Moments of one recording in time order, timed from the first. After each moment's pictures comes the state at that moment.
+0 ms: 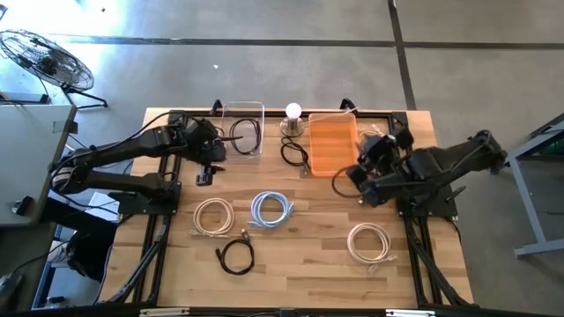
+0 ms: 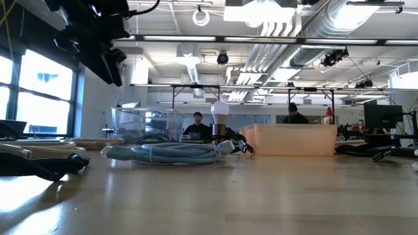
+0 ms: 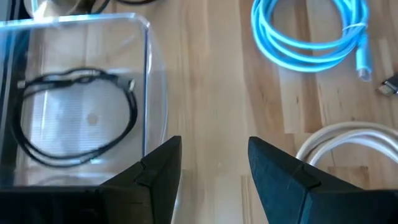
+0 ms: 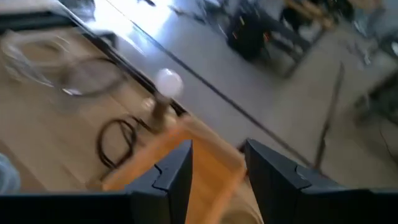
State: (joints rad) left arm 0.40 0.98 0.84 -0.83 0.11 0.43; right arm 0.33 1.30 1.47 -1.54 1.11 0.98
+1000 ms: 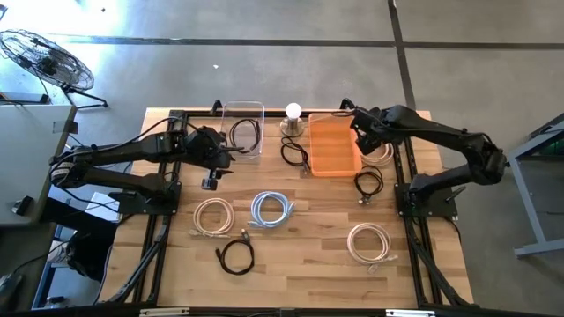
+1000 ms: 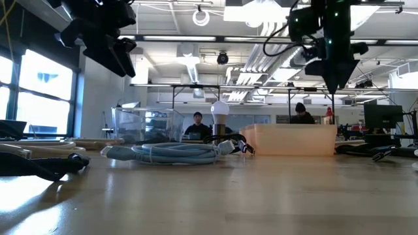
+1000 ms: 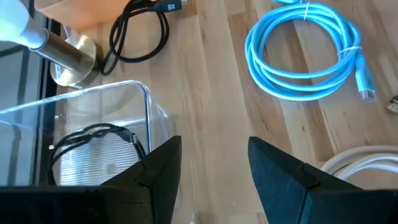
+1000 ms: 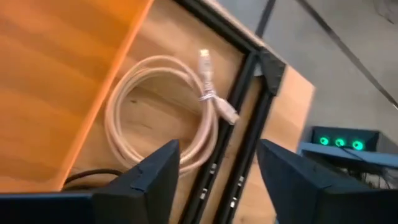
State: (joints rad) left arm 0.27 0.98 0.84 -0.70 0.03 0.48; right arm -0.55 1.30 1.09 -1.29 0.57 0.49
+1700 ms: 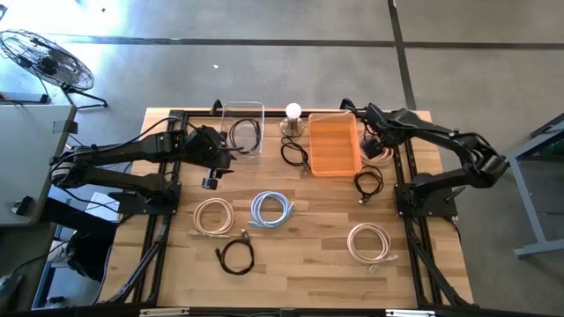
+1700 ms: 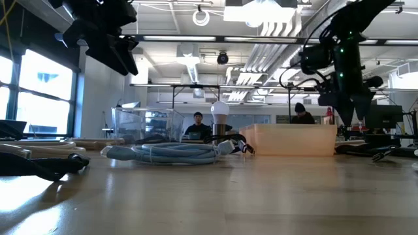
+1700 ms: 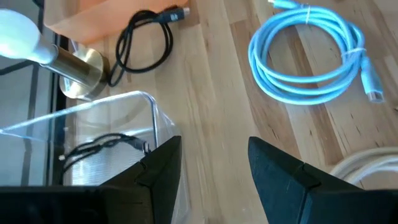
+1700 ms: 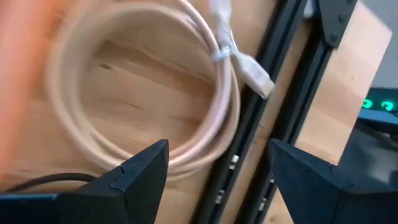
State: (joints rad) left arm 0.27 0.98 0.84 -0.67 0.03 0.52; right arm -0.84 1.30 0.81 -1.02 0.40 0.29
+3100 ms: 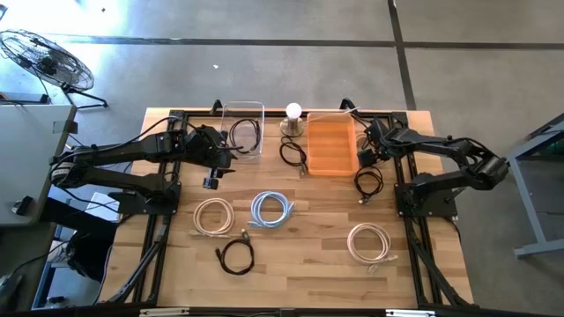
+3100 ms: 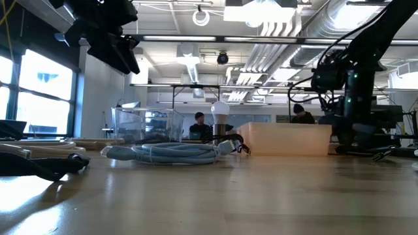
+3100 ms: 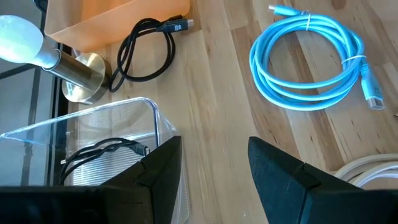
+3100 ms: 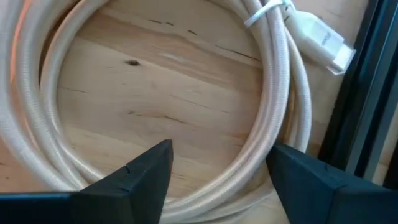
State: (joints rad) left arm 0.27 0.98 0.84 -0.65 0.04 0.51; right arm -0.88 1.30 0.49 -0.55 0.27 0.33
